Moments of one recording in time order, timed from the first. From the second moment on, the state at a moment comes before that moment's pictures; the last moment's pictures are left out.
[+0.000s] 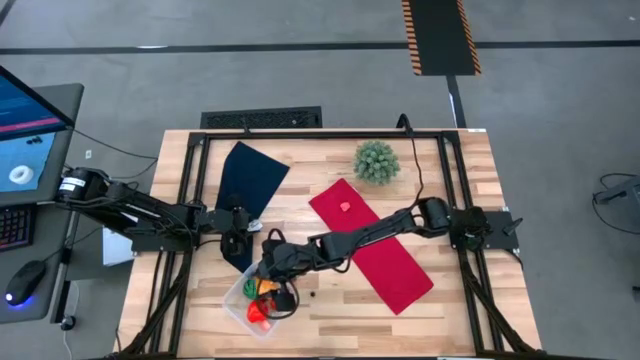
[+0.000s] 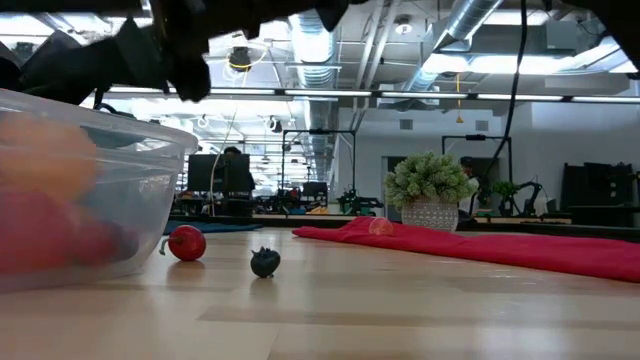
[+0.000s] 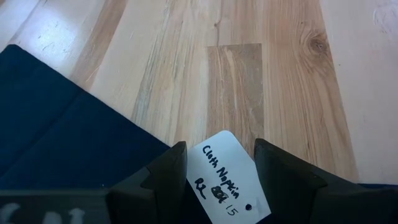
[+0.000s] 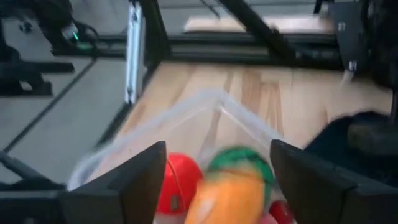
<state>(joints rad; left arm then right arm) -0.09 1.01 0.01 0.29 -0.28 0.00 0.27 2.35 1.88 -0.02 -0.13 0.06</state>
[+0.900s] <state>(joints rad) -0.09 1.01 0.01 0.30 -0.28 0.01 0.47 1.95 1.81 -0.73 0.19 0.17</state>
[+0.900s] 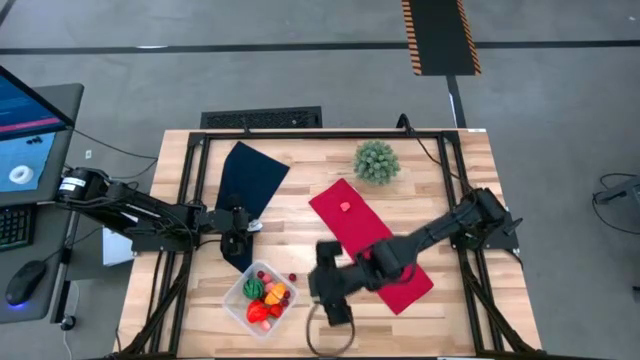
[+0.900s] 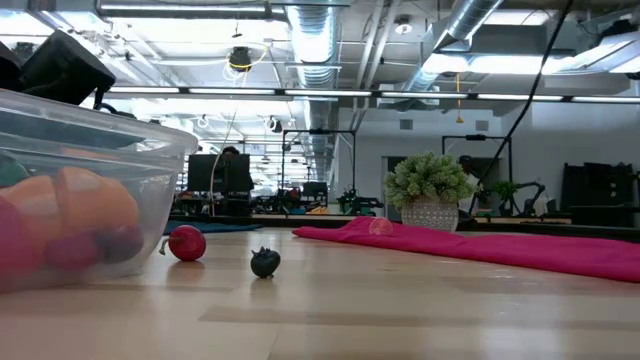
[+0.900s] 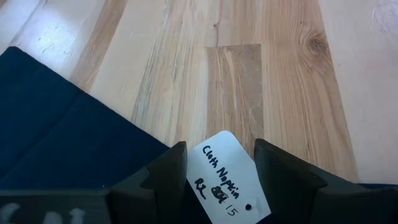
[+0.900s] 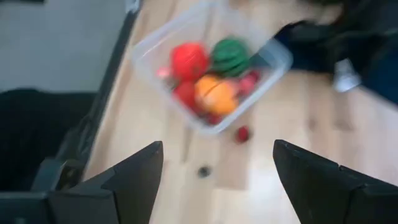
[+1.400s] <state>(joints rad) -0.14 0.96 0.04 1.17 0.17 -0.09 0.59 1.80 1.39 -0.46 0.42 0.38</state>
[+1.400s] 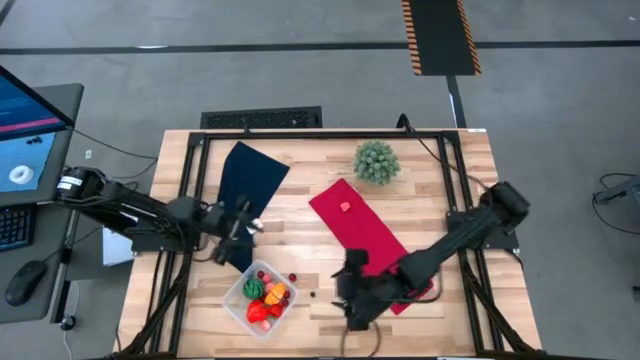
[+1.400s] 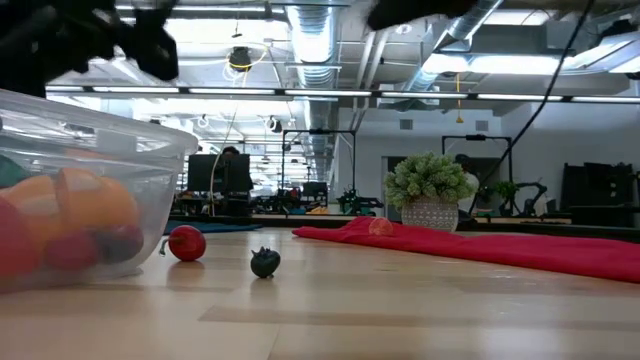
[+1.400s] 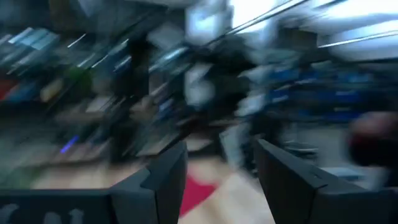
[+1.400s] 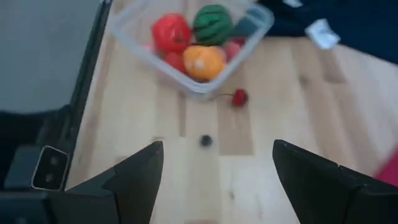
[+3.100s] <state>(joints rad) -0.13 0.01 0.16 0.24 0.04 -0.03 0.50 1.95 0.99 0.29 0.40 0.52</state>
